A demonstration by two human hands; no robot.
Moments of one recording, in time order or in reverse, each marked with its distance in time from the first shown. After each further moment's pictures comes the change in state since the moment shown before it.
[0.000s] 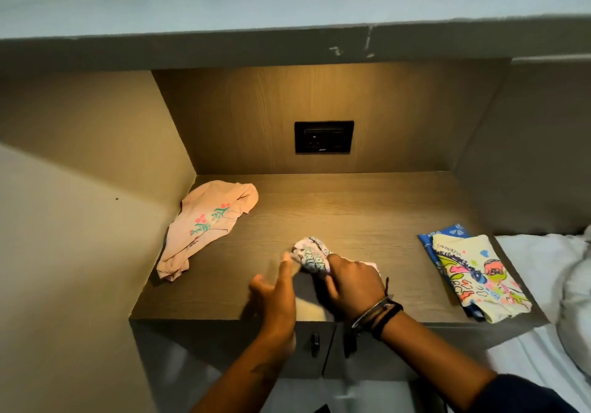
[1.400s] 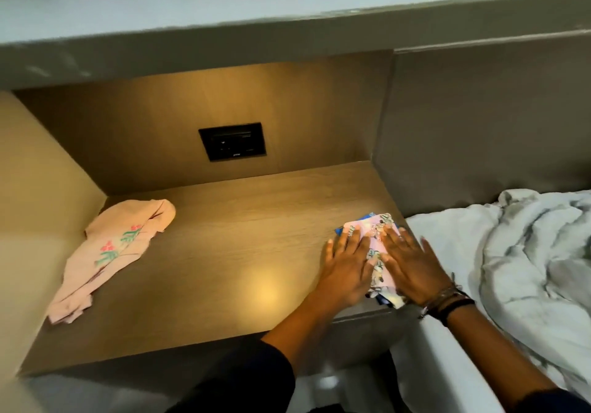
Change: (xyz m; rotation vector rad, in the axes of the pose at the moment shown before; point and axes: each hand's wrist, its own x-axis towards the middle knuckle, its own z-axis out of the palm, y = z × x) left_hand -0.037 -0.041 0.244 1.130 -0.669 1.071; right_hand -0.095 0.248 -0.058 -0.101 -0.255 0.362
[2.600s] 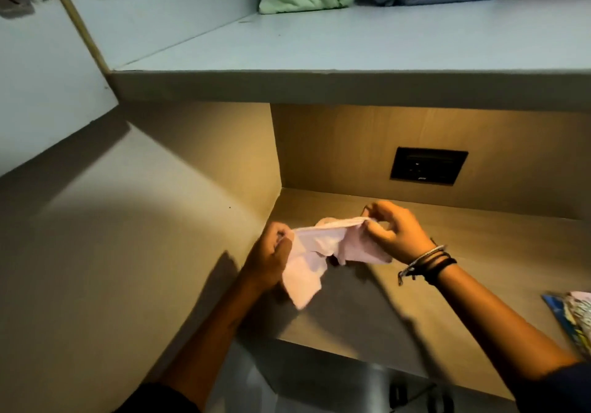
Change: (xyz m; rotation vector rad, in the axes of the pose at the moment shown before) left_hand -0.244 -0.301 -0.251 -0.448 0.616 -0.499; right_hand 0.112 -0.393 -0.070 0.722 0.201 -0.587
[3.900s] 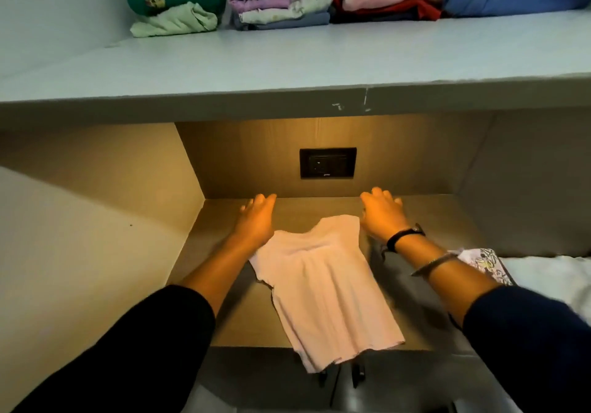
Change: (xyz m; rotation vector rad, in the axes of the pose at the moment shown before) left_hand 0.081 0.072 0.128 0.764 -0.188 0.179; right_hand -0.039 0.099 -0.114 -0.815 -0.031 0.423
